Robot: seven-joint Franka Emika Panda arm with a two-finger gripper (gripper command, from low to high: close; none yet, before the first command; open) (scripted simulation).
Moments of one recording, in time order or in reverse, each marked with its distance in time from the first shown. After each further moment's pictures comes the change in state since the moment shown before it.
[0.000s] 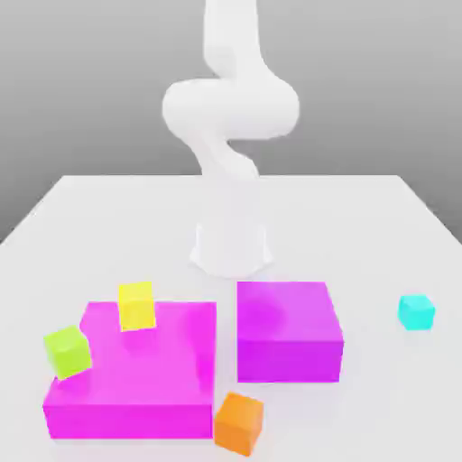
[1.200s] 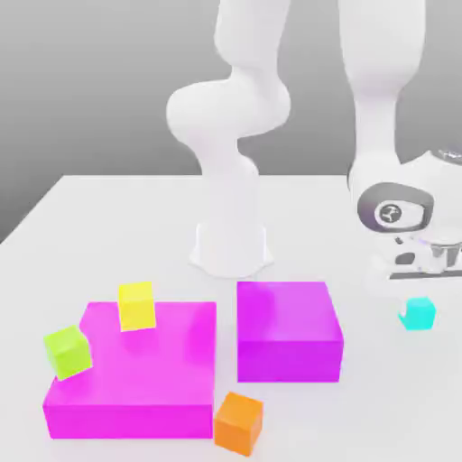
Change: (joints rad) arm 0.592 1.065 0.200 -0.321 -0.618 0.629 1.288
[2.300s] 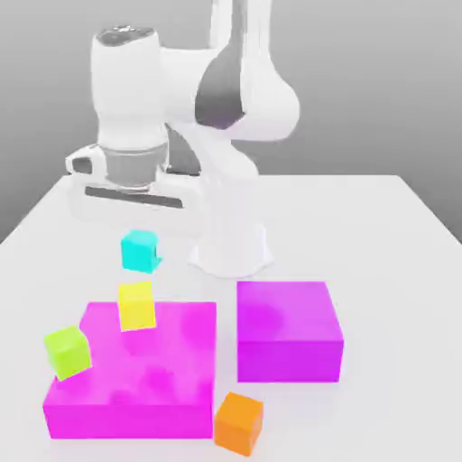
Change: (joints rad) arm -0.880 -0.819 -0.504 -0.262 0.426 -0.517 -1.431
